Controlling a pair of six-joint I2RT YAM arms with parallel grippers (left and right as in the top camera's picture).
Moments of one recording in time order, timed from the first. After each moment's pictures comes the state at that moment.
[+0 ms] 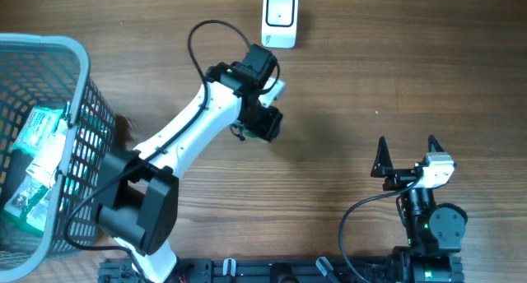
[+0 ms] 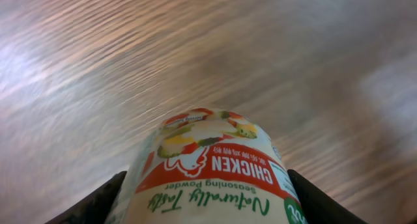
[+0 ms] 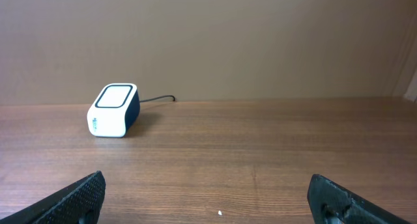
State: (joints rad) left arm -0.54 1.85 1.43 -0.97 0.17 -0.04; right arm -0.03 0.02 0.01 0.00 -0.06 0.04
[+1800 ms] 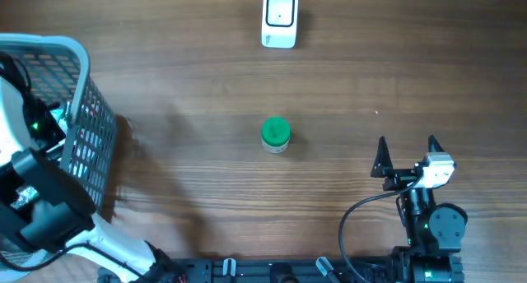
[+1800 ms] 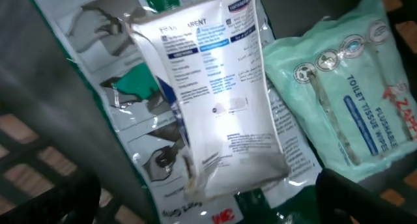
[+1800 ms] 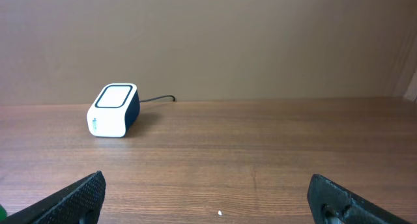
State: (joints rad) left arm 0.60 1.93 1.62 -1.27 -0.21 -1.68; right arm -0.03 0.02 0.01 0.00 -0.06 0.04
